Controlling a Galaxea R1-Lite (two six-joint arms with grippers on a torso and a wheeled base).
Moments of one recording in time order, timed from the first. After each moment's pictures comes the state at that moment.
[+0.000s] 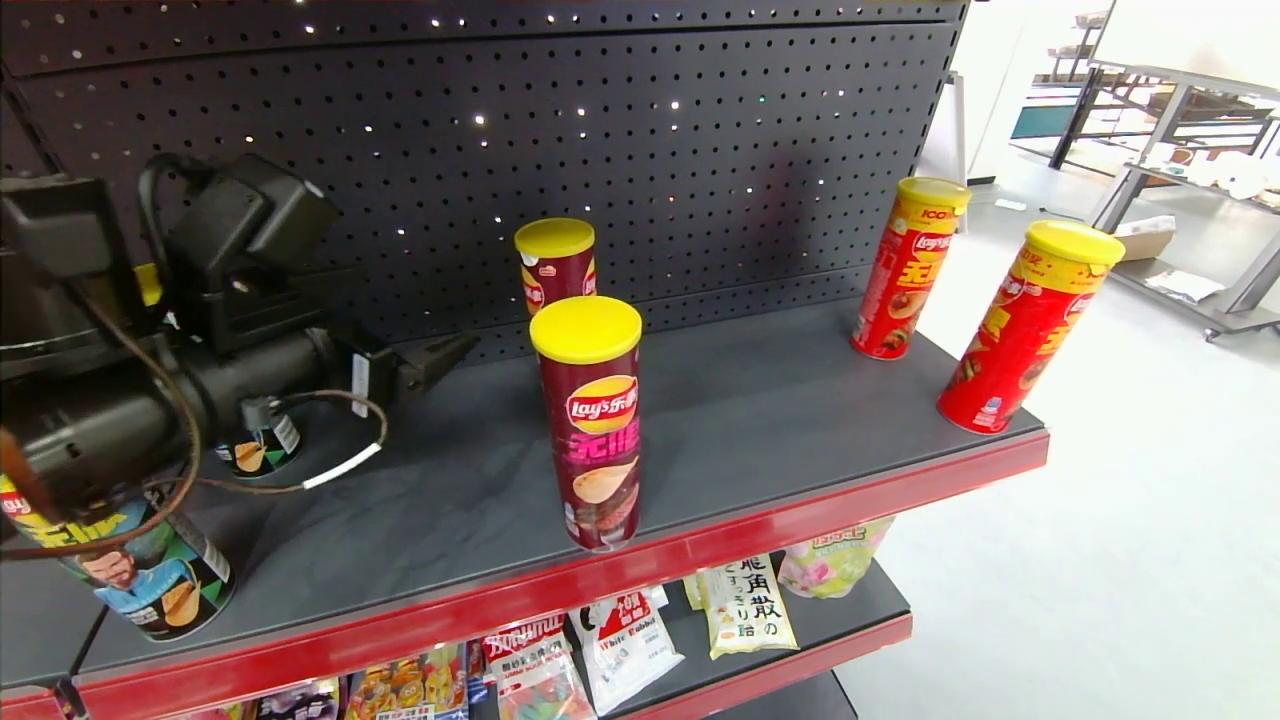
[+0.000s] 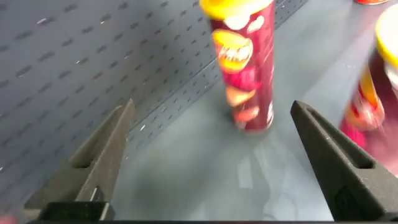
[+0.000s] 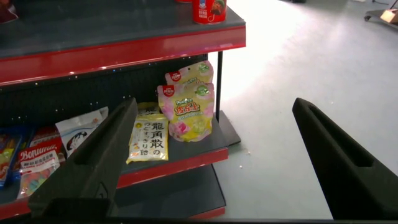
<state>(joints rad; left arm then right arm) -0.36 1.42 -0.75 -0.55 -0.03 0.30 0.00 0.00 0.00 0.00 -0.01 0.00</state>
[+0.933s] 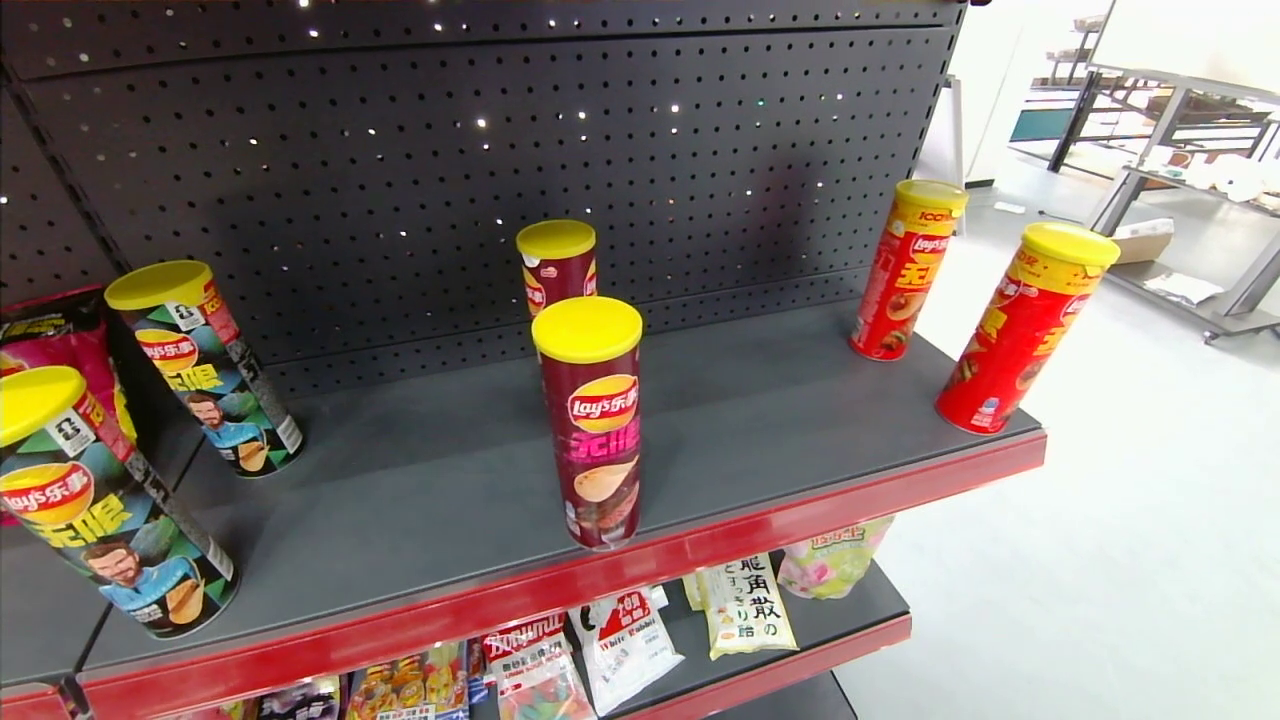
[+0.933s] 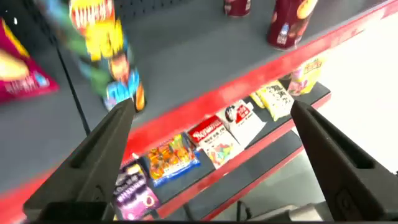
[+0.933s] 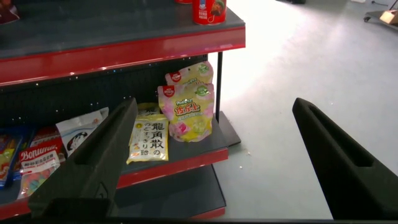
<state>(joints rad) -0.30 0.21 -0.49 0.45 0.01 0.02 0.00 0.00 0.00 0.00 -0.01 0.00</state>
